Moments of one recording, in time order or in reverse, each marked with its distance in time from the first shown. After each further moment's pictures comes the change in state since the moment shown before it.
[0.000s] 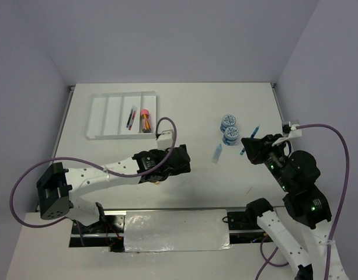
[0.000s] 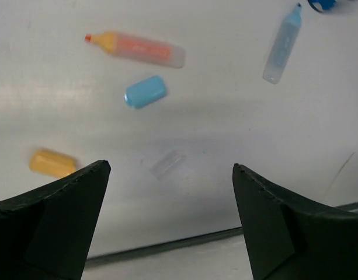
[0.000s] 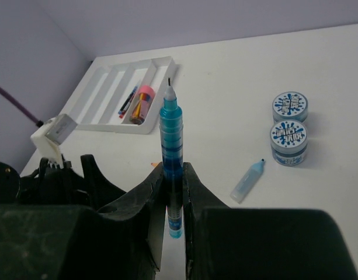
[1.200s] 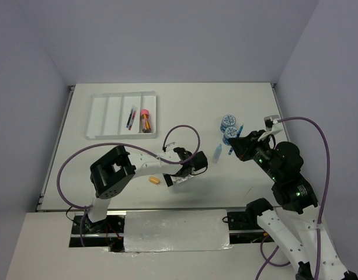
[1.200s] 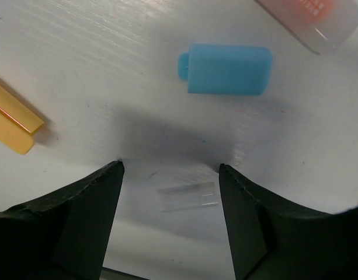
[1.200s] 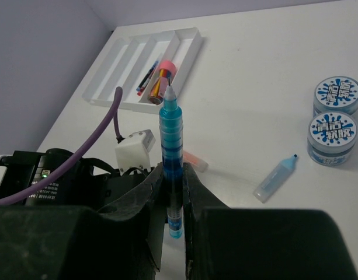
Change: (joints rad) left arm 0.040 0.509 0.247 -0.348 0.122 -0.577; right arm 0.000 0.086 -0.121 0.140 -0.135 0.030
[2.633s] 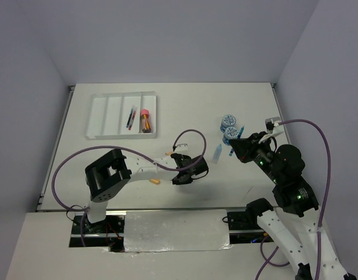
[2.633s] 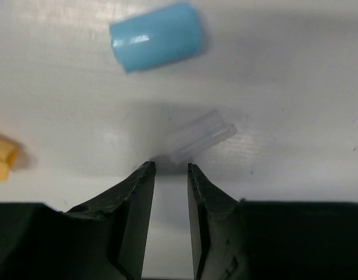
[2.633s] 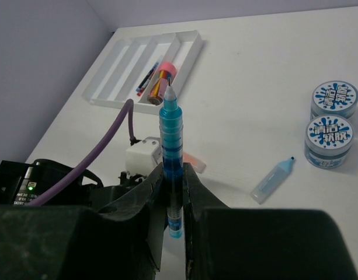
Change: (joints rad) left arm -0.042 -0.059 -0.097 0.192 -0.007 0.266; right arm 0.000 -0.031 -0.013 0.001 -0.004 -0.020
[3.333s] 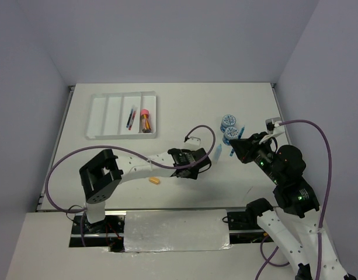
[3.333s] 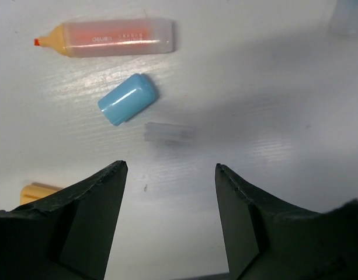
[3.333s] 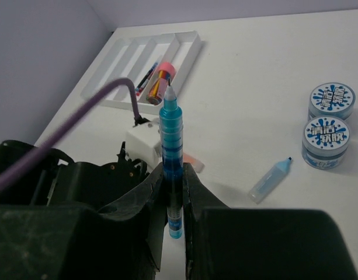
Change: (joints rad) left arm 0.018 -0.057 0.037 0.085 -0.052 0.489; right arm 0.000 -0.006 0.006 -0.011 0.000 -0.014
